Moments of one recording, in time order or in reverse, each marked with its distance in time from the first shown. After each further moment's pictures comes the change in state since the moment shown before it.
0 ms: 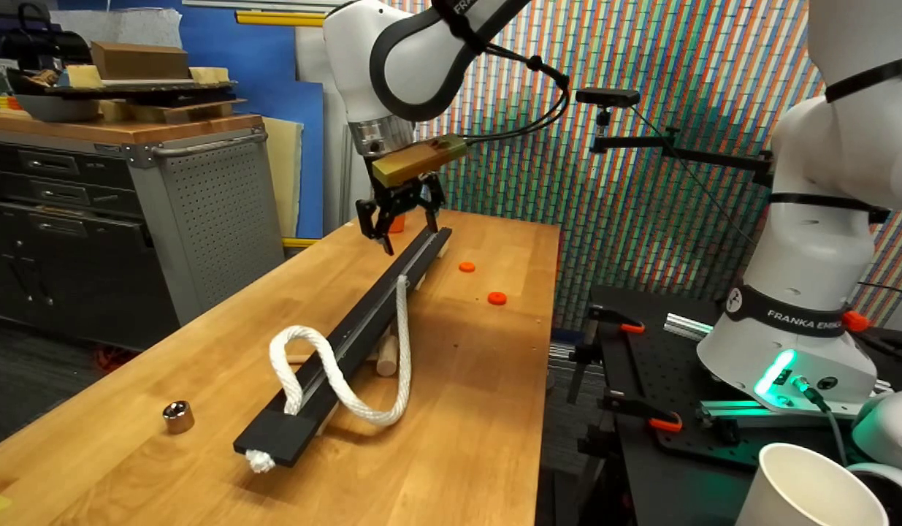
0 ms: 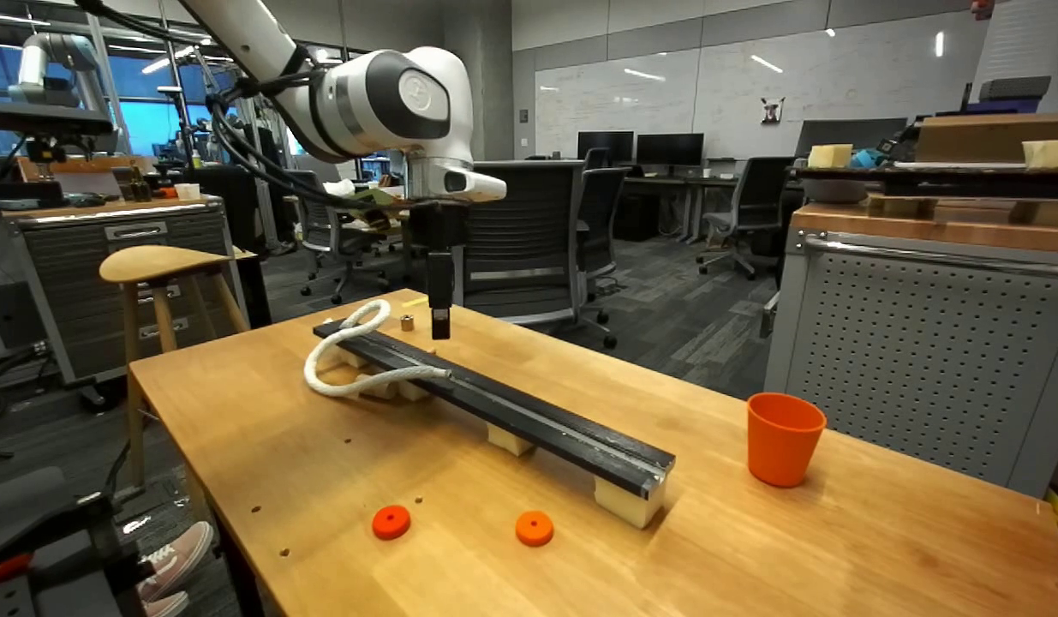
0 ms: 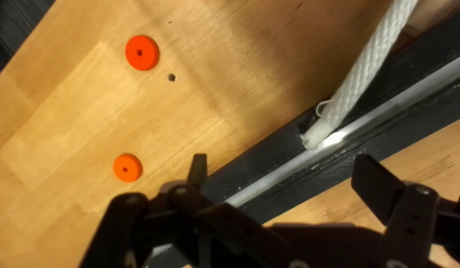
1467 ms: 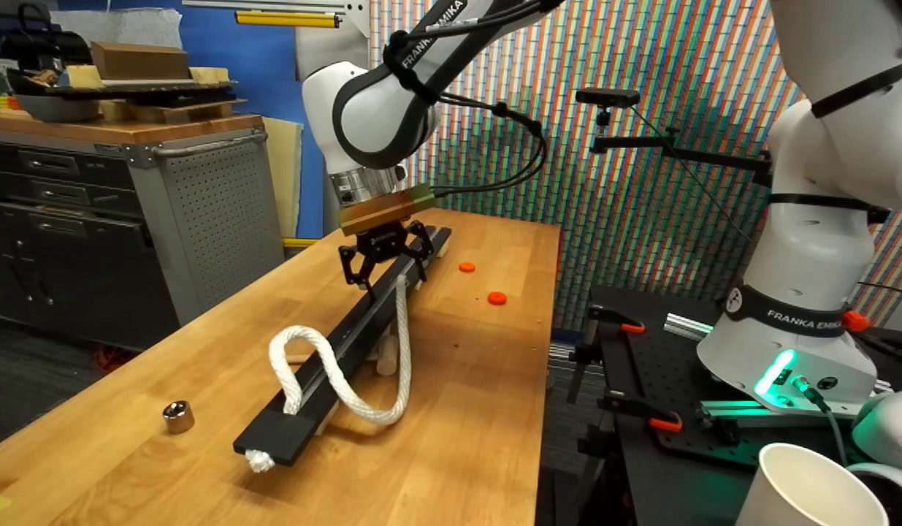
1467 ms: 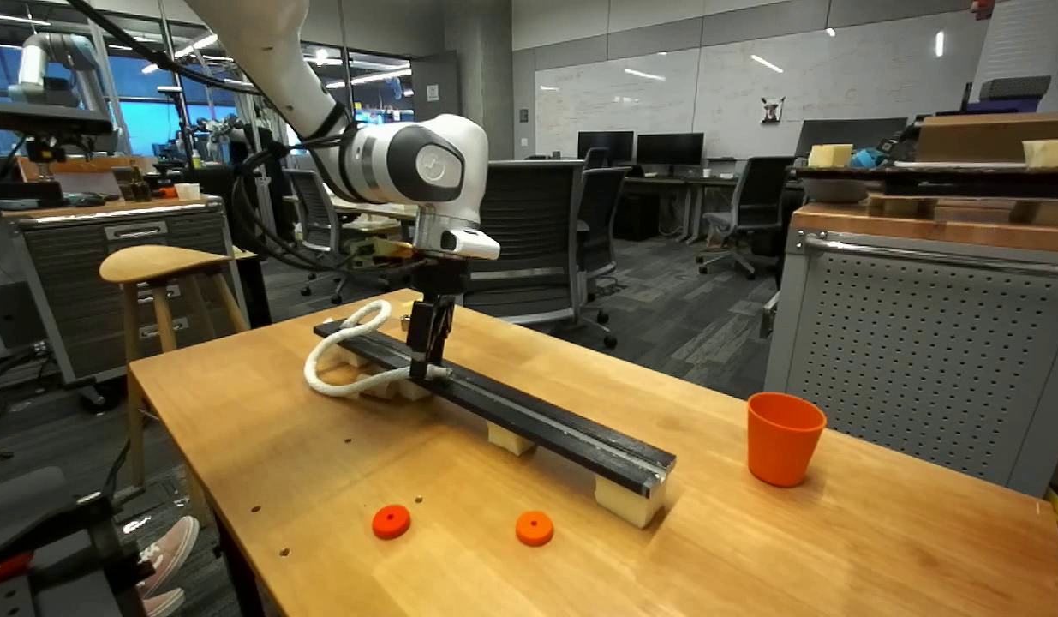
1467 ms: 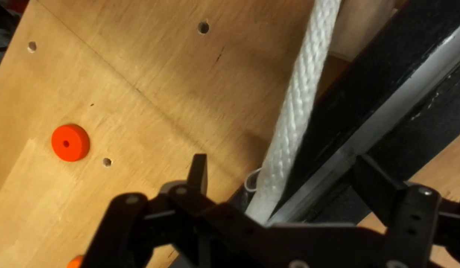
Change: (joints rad) arm 0.036 0.198 -0.008 0.128 0.182 -0.011 0.152
